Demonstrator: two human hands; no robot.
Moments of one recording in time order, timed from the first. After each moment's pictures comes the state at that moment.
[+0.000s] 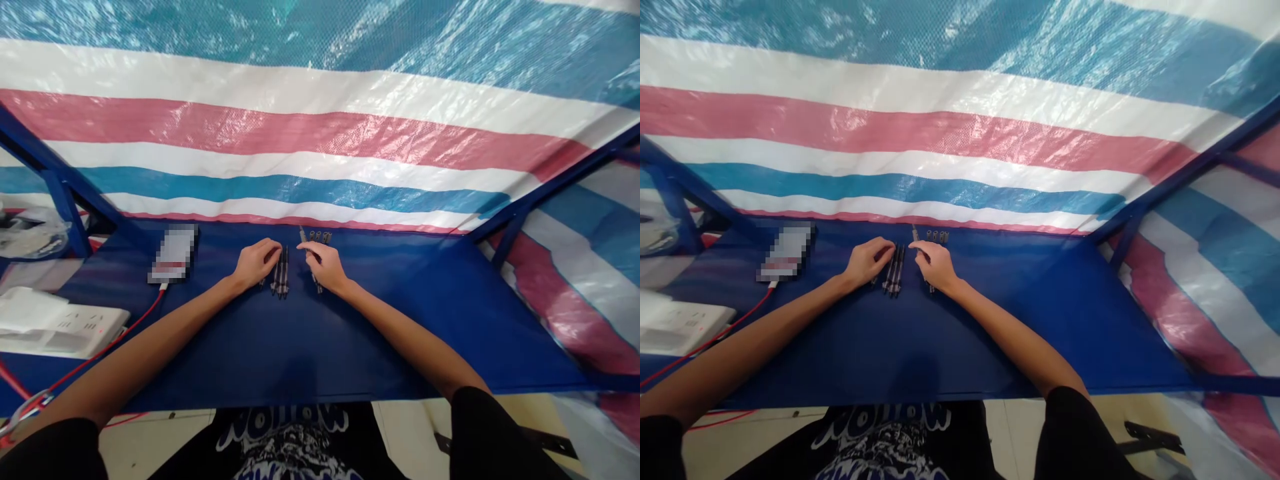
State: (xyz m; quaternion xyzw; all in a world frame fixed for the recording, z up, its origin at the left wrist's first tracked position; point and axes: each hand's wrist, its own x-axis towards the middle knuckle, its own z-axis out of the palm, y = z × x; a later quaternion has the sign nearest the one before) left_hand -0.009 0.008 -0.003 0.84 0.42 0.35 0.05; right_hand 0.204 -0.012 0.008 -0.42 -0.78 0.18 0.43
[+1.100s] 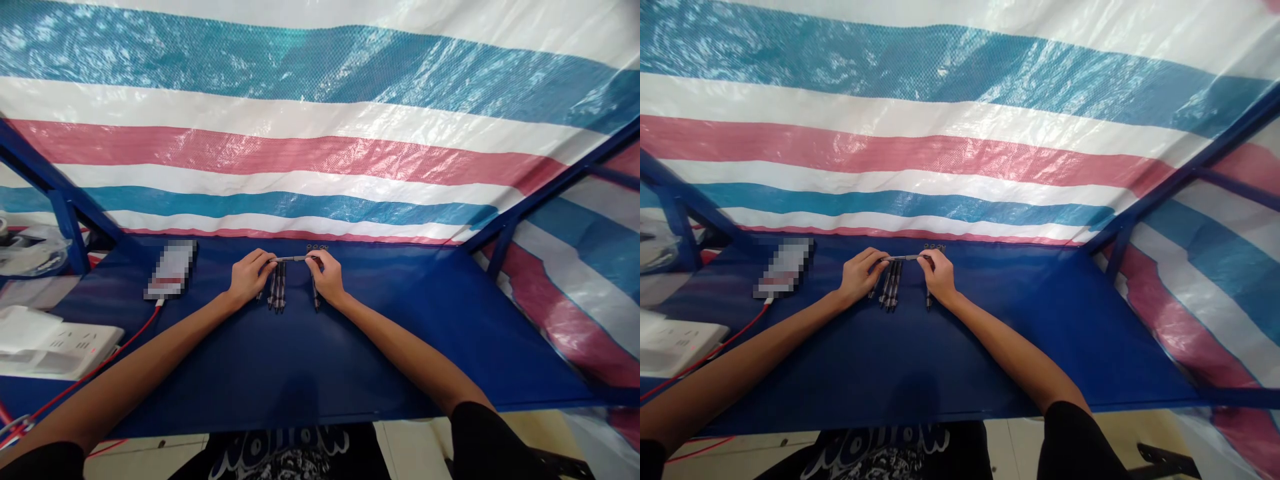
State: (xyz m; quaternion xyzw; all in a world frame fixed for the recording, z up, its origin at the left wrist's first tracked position) left_hand -0.011 0.004 -0.001 0.82 0.42 0.39 -0.02; right_hand 0.206 -0.004 -0.005 -0.45 -0.70 0.17 0.53
